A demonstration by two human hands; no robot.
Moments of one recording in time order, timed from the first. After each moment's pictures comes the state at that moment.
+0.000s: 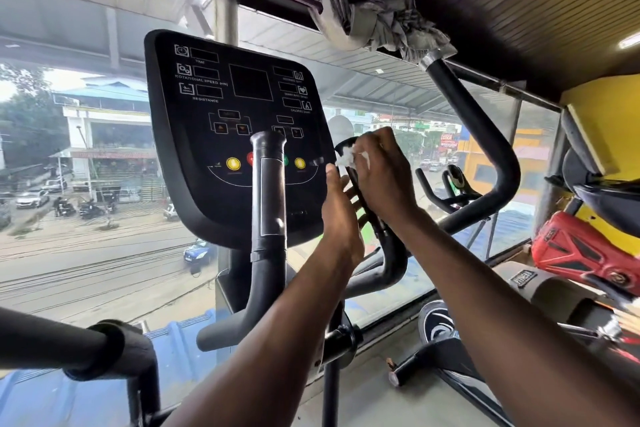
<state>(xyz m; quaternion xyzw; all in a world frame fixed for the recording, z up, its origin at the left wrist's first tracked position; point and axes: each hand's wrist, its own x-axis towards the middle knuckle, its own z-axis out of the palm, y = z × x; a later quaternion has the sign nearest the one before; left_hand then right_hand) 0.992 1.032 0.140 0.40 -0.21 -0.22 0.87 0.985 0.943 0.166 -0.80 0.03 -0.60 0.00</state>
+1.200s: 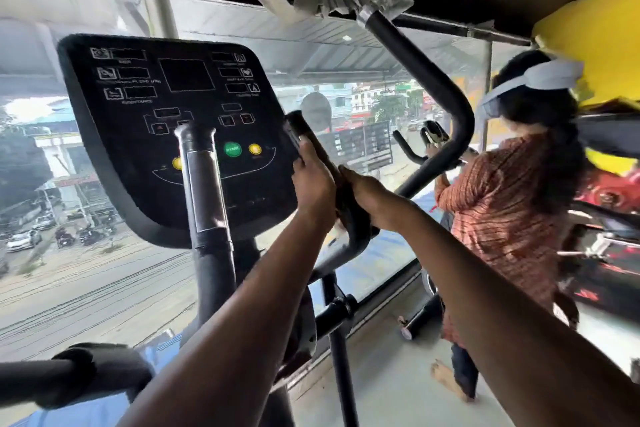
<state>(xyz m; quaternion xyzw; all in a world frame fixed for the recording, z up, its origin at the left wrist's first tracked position) 0.996 0.984 0.133 0.57 -0.19 -0.09 0.79 0.948 0.922 0.120 -0.71 0.18 -0.24 0.64</state>
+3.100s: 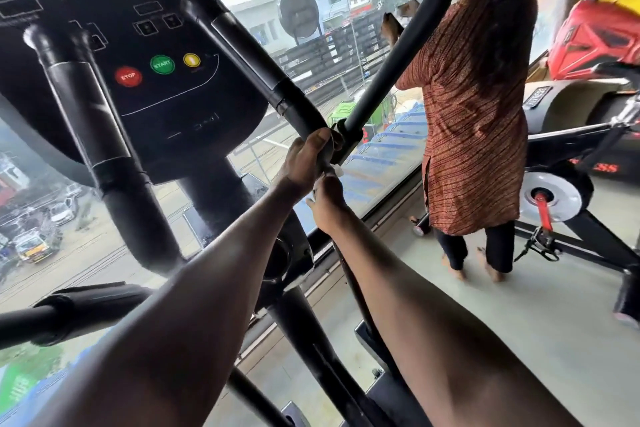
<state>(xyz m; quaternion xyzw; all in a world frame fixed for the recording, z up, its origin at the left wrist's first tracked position) 1.028 0.959 0.012 0.71 -0.45 -0.08 0.54 1.012 0.917 -0.060 0.00 0.14 -0.27 0.95</state>
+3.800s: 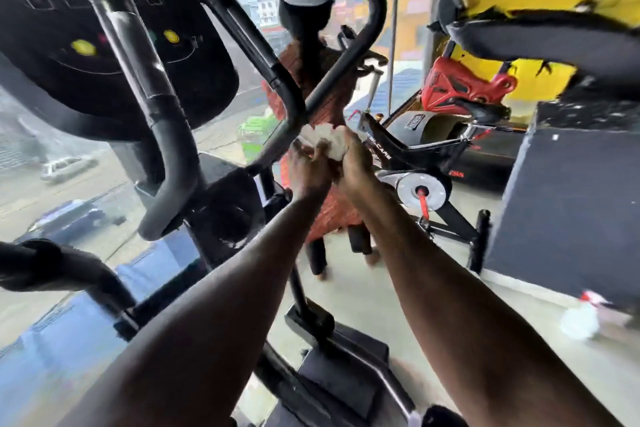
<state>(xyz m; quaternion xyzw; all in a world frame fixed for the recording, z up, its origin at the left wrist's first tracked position) 0.923 1.018 -0.021 0.66 -0.35 -0.13 0.65 0.877 0.974 -0.009 -0.36 0.25 -0.48 0.76</state>
